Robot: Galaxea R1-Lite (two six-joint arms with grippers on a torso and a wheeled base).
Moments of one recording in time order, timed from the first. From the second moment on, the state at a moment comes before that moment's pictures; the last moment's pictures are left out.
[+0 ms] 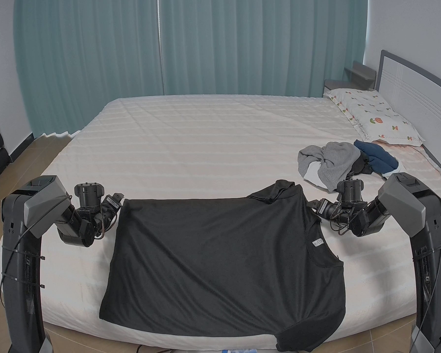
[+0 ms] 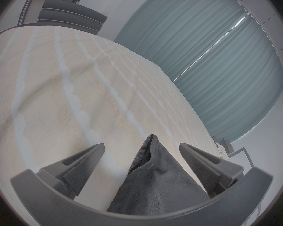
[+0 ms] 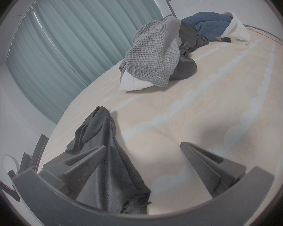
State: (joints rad) left arm 0.05 2.55 -1.23 -0.85 0.05 -0.88; right arm 0.08 2.63 -1.44 -0.63 0.04 0.57
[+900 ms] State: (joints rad) left arm 0.05 2.55 -1.23 -0.85 0.05 -0.88; right arm 0.08 2.61 -1.42 -0.68 0.03 0.57
